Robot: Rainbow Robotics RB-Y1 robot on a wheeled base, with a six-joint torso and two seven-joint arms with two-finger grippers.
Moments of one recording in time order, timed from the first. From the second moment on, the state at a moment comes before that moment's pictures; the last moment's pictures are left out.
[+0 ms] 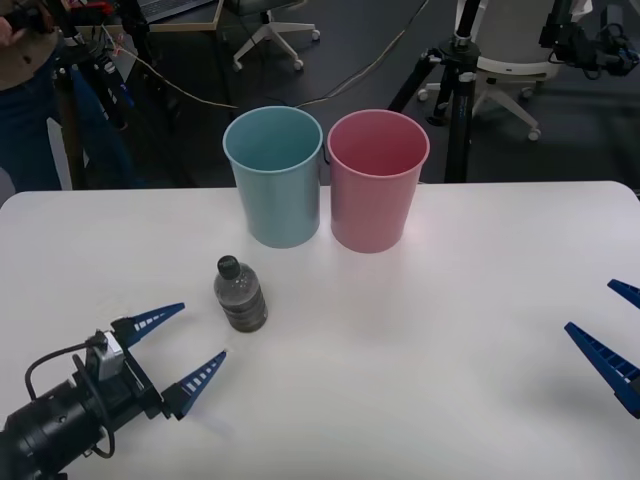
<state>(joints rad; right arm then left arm) 0.35 -0.40 -0.52 -1.66 0.96 -1.22 0.00 0.19 0.41 0.05 -1.41 -0.95 -0.98 -0.44</state>
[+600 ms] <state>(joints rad) 0.35 -0.40 -0.52 -1.66 0.96 -1.22 0.00 0.05 0.39 0.03 -1.26 -0.94 -0.97 -0.47</state>
